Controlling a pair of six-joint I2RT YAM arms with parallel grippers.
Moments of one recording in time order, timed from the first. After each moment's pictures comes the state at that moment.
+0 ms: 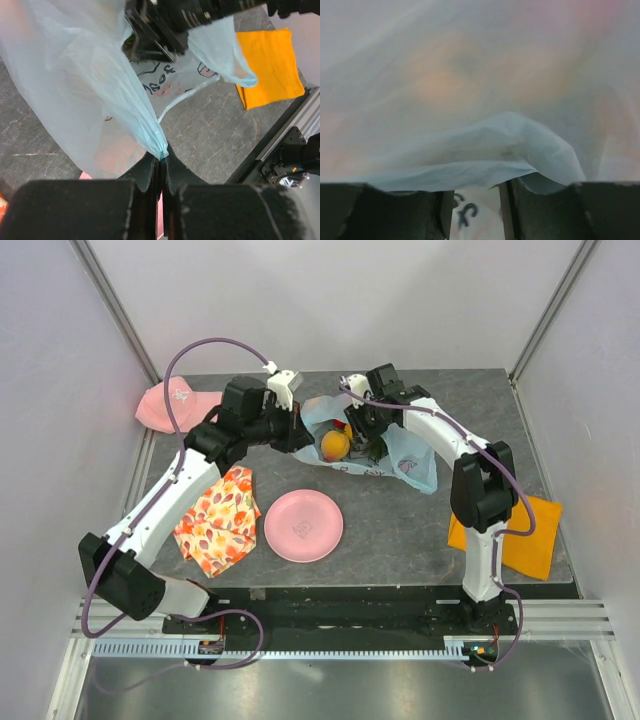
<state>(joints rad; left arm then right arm) -0.50 1.39 1.38 -0.52 0.35 -0.21 0.42 2.04 1.76 -0.68 -0.30 -0.21</state>
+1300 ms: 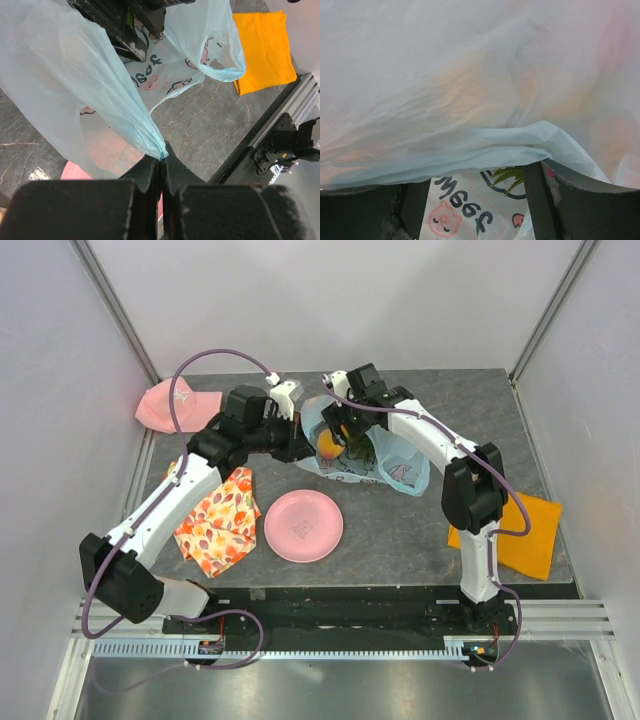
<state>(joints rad) -0.50 1.38 1.31 -0.51 0.40 -0.24 0.50 2.08 1.85 -0.64 -0.16 -0.16</state>
